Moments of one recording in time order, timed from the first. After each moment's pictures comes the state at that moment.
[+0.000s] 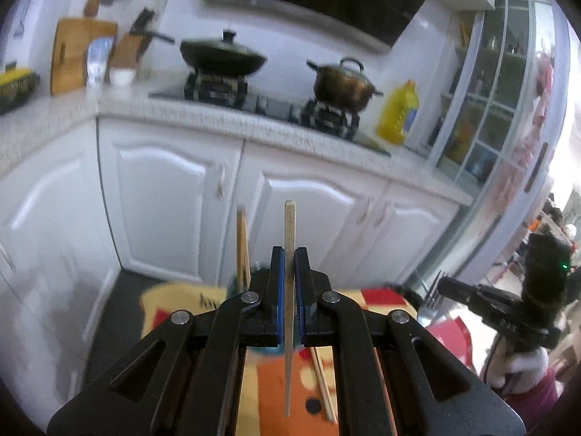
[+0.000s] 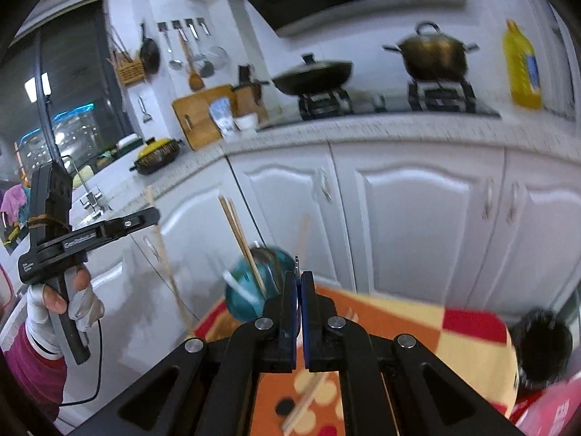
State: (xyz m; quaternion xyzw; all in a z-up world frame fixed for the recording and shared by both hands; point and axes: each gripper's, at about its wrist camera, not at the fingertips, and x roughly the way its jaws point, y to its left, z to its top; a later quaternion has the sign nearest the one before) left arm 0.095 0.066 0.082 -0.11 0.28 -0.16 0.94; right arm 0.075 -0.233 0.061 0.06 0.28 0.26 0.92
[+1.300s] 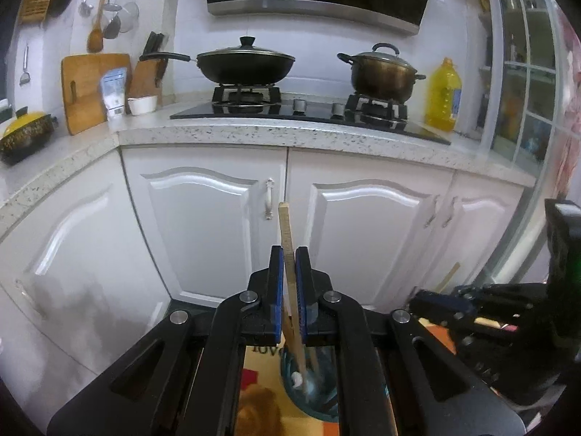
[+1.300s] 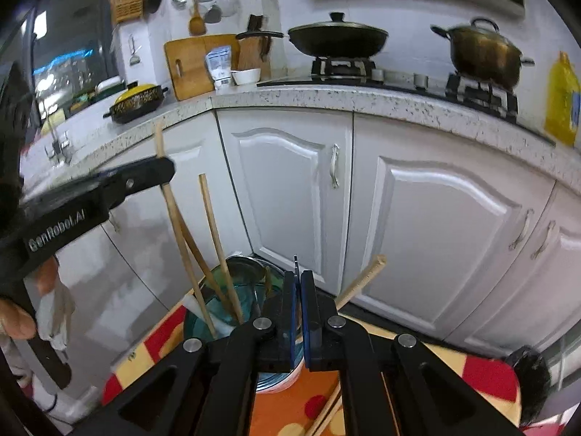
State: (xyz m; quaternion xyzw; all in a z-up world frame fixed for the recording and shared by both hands) left arm 0.166 0.050 0.041 -0.02 0.26 -0.07 0.96; right arm 0.174 -0.146 0.000 -0.02 0.35 0.24 0.91
